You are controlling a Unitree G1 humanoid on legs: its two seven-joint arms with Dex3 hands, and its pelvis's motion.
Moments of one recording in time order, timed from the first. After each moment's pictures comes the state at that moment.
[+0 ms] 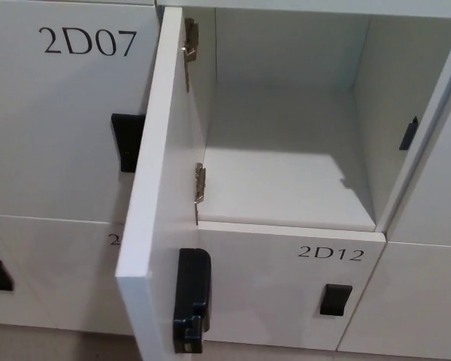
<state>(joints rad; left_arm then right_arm) -0.04 0.50 -0.02 1.21 0.22 -0.25 0.01 -0.20 -0.30 0.08 1.24 -0.22 -0.08 -0.10</state>
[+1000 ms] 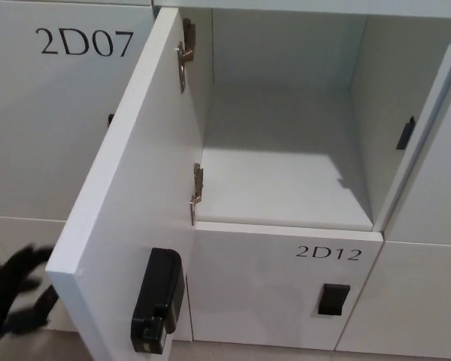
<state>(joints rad) -0.26 0.52 -0.11 0.84 0.29 -0.40 0.09 -0.20 -0.28 0.08 1.29 -0.23 -0.13 -0.13</state>
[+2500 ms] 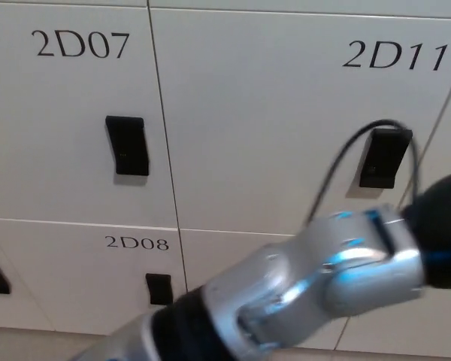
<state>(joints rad) -0.74 0.03 -0.82 -0.07 0.59 -0.17 -0.24 -0.25 -0.28 0.08 1.29 -0.23 -0.11 -0.15</state>
